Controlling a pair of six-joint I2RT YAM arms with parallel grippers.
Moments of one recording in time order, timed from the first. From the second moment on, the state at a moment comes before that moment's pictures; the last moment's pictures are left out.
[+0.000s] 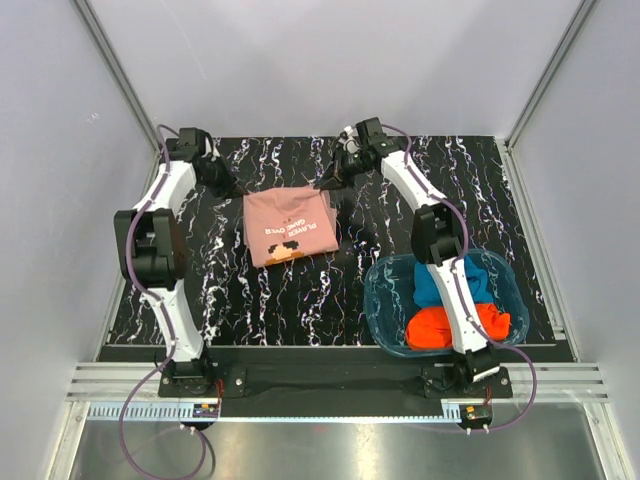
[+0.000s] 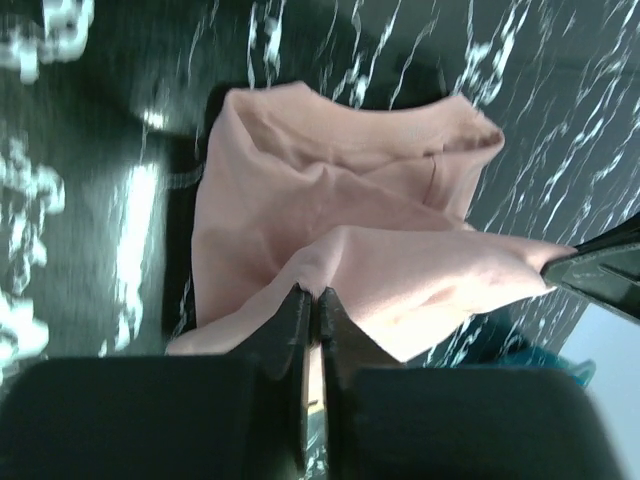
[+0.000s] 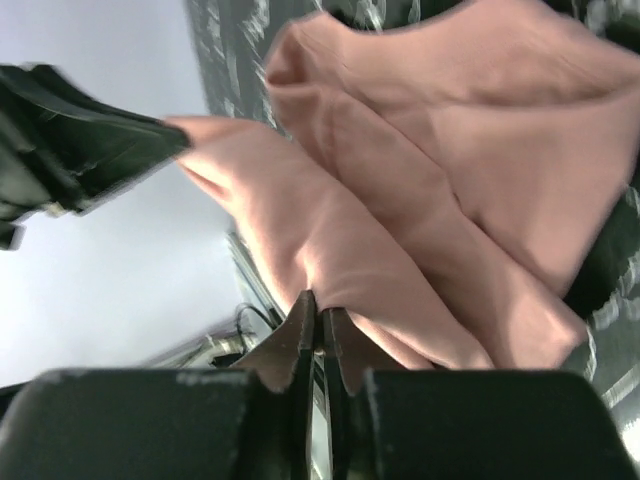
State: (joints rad) left arm 0.04 1.97 1.64 -0.69 0.41 -0.56; right arm 0.37 2.61 2.47 -0.78 -0.84 0.70
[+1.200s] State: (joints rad) left arm 0.09 1.98 1.49 -0.33 0.49 -0.39; right arm 0.33 2.70 2.58 -0.49 -0.82 0.46
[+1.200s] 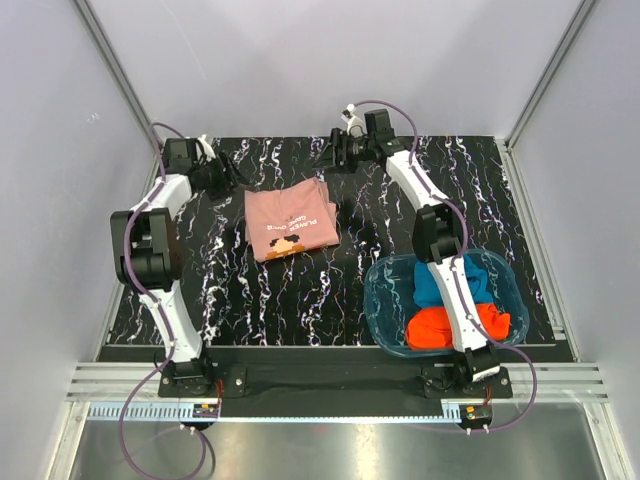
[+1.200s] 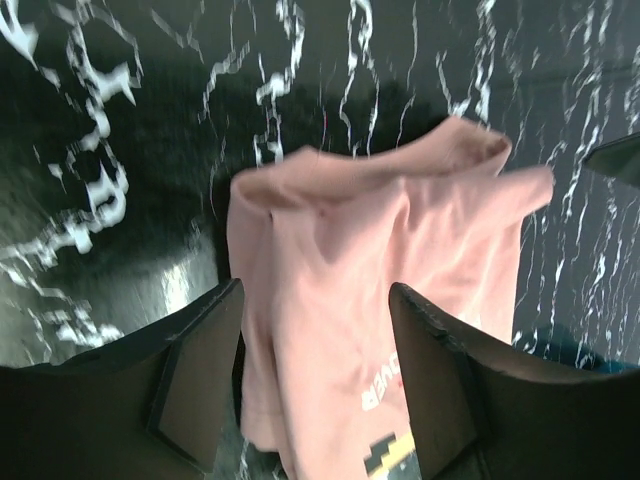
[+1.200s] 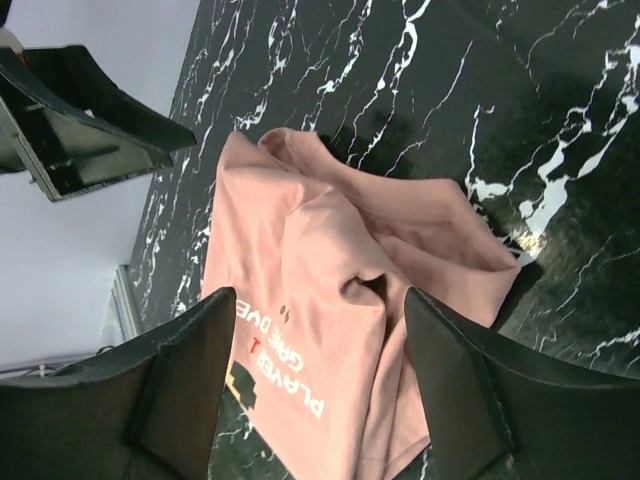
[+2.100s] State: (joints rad) left arm 0.12 2.14 1.48 -0.12 0.70 -0.42; right arm 0.39 2.80 2.58 -0.42 -0.75 0.41
